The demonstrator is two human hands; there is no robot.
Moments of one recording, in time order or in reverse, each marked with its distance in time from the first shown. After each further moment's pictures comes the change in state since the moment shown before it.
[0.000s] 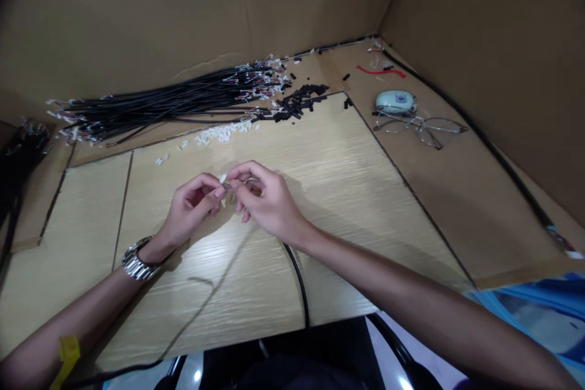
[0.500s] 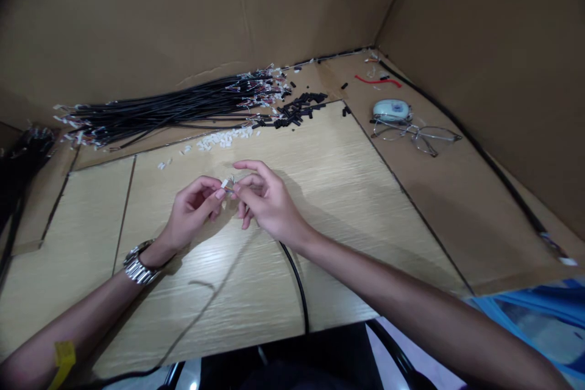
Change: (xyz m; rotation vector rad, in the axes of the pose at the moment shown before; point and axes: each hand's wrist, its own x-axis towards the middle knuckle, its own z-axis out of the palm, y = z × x) left_hand 0.000 -0.004 0.001 -0.062 0.038 -0.031; right_hand 0.001 -0.008 0.000 0.106 0.007 0.107
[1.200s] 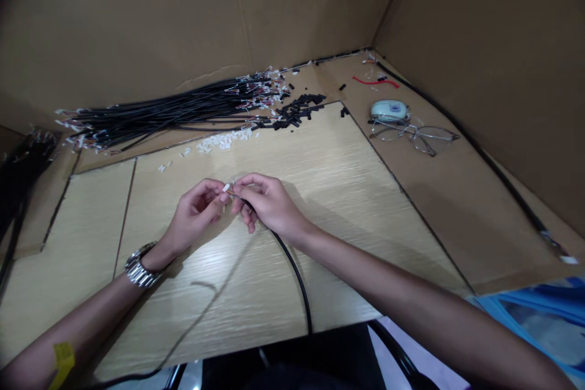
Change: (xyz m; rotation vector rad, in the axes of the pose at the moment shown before) left_hand 0.000 0.000 0.002 0.057 -0.003 -0.053; right_hand 0.003 -0.001 -0.002 0.061 -0.060 0.162
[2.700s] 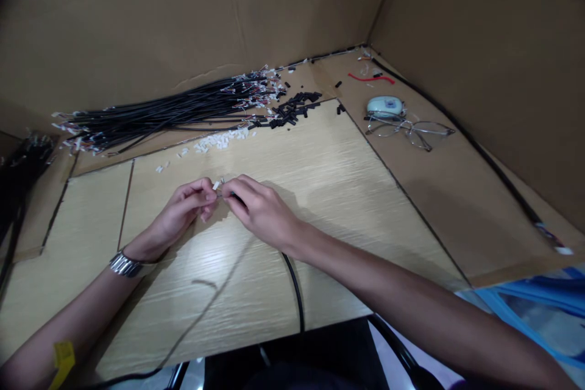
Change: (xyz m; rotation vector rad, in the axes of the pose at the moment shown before) left_hand 0.010 0.010 -0.019 -0.247 -0.190 -0.174; right_hand -0.006 0.008 -0.005 -0.971 -0.003 -0.787
